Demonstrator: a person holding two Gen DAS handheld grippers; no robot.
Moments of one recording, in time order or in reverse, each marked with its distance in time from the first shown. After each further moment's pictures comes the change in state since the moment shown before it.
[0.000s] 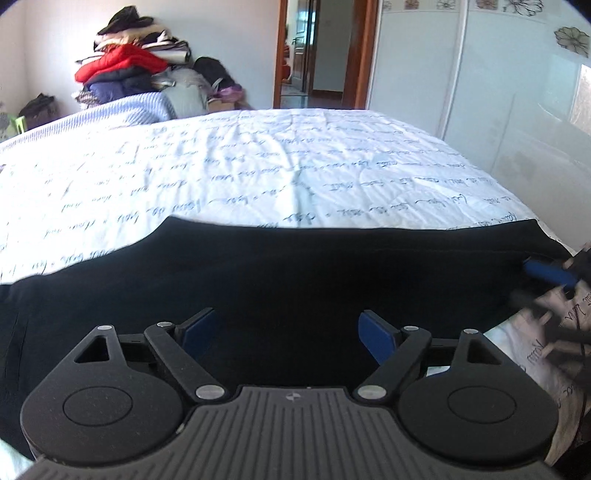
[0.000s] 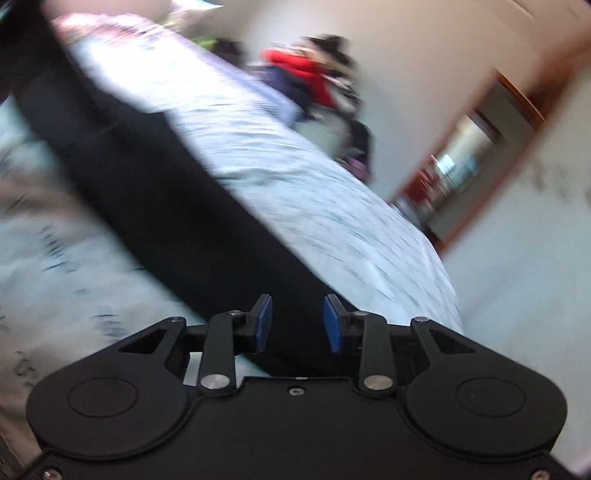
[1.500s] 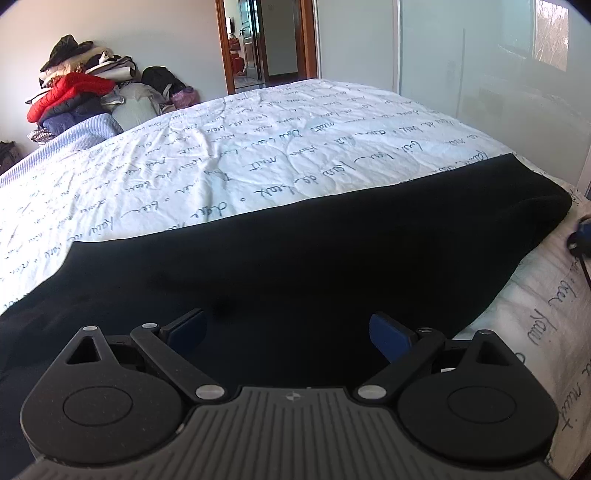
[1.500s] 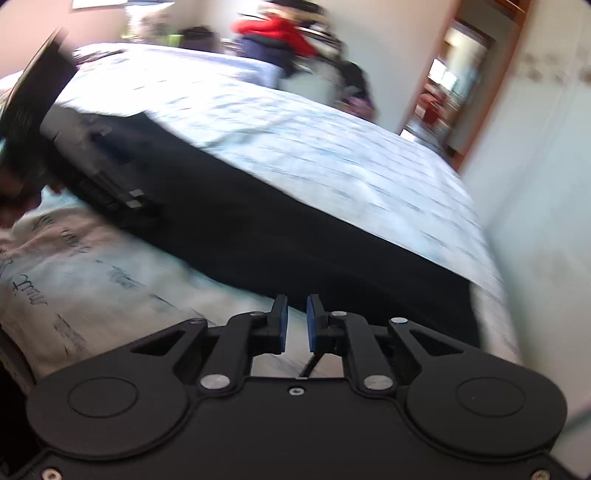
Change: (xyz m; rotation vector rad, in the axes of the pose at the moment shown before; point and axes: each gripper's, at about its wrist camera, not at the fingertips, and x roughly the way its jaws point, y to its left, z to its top) left arm 0.058 -0.087 -0.007 0.206 0.032 -0.020; right arm -0.075 -0.105 -0.055 0.419 0.187 0.118
